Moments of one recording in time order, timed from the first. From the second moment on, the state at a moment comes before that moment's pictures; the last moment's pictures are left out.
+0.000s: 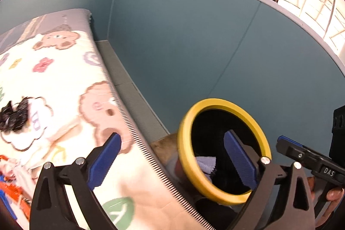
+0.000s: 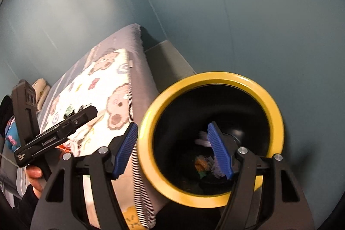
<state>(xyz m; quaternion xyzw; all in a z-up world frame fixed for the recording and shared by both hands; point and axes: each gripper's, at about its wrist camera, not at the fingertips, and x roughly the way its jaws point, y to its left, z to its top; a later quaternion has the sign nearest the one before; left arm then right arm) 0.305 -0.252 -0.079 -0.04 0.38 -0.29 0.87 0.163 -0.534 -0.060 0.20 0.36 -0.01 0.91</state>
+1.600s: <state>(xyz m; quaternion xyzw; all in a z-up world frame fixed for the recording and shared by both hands) 0.238 0.114 -0.134 -0.12 0.42 -0.02 0.90 0.218 -0.220 -0.085 0.03 0.44 0.24 0.86</state>
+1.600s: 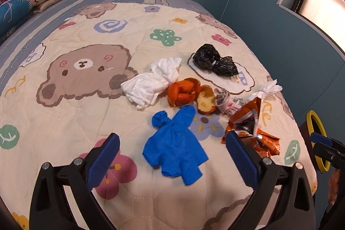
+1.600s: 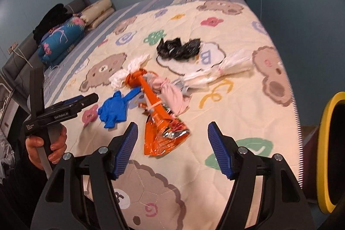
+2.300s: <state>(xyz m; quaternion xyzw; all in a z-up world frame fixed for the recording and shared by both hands) 0.262 0.116 -0.174 -0.13 0.45 -0.02 0.88 0.243 -0.171 -0.143 -0.01 0.51 0.25 0.82</state>
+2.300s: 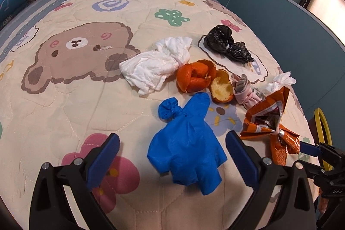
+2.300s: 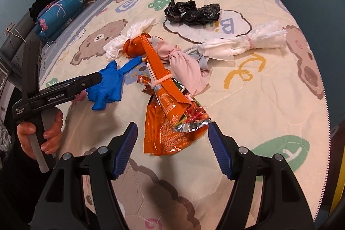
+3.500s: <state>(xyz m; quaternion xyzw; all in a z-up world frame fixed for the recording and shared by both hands) 0.247 0.112 -0.164 -0.13 0.46 -0.04 0.88 0.238 -0.154 -0.136 -0.03 0.48 0.27 0.84</state>
